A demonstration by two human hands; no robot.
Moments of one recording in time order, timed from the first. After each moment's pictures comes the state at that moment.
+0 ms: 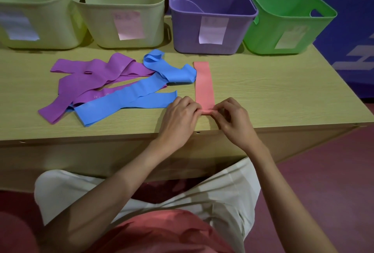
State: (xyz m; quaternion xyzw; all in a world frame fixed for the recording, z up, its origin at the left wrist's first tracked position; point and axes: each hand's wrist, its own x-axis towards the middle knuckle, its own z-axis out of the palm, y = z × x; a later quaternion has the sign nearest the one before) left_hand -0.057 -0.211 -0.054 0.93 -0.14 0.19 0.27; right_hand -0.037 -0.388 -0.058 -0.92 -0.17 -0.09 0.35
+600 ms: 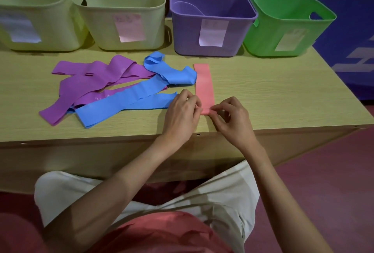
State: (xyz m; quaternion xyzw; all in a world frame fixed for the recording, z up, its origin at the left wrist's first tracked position) left_hand -0.045 -0.220 -0.047 0.94 -0.08 0.18 0.29; right_hand -0.037 -0.382 -0.056 -0.91 -0.15 -0.14 0.36
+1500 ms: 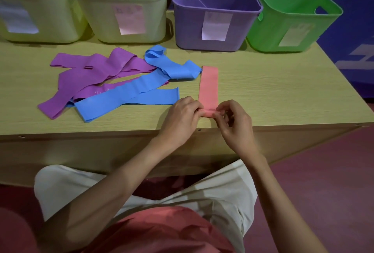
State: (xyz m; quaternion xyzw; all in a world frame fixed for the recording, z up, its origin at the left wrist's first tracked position) left_hand -0.058 -0.210 -0.052 0.93 -0.13 0.13 0.33; right_hand -0.058 -0.378 -0.062 -0.90 -0.13 -0.14 0.40
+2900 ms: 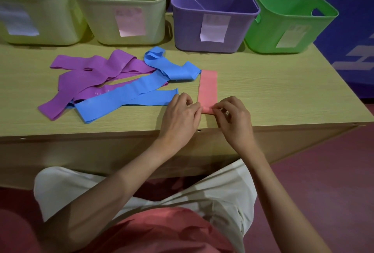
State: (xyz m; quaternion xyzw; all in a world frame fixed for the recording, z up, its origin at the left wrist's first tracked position) left_hand -0.059 -0.212 -0.059 0.94 -0.11 0.24 0.20; right_hand -0.048 -0.376 -0.058 -0.91 -0.15 -0.19 0.34
